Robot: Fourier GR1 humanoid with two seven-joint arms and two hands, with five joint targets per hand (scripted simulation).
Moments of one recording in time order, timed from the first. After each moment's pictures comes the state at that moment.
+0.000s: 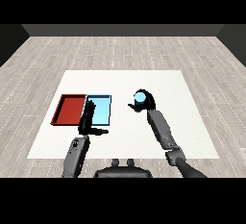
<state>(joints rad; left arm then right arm) -0.07 0.01 -0.09 -1.46 0.11 -0.03 -0.40 -0.70 -0.02 -0.07 -0.73 -0.11 0.01 -0.47</state>
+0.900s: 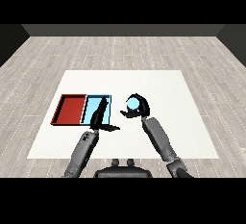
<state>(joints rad) -0.21 0.00 -0.24 -1.36 0.13 0.09 -0.33 -0.50 0.00 0.22 -1.15 -0.17 -0.17 -0.32</state>
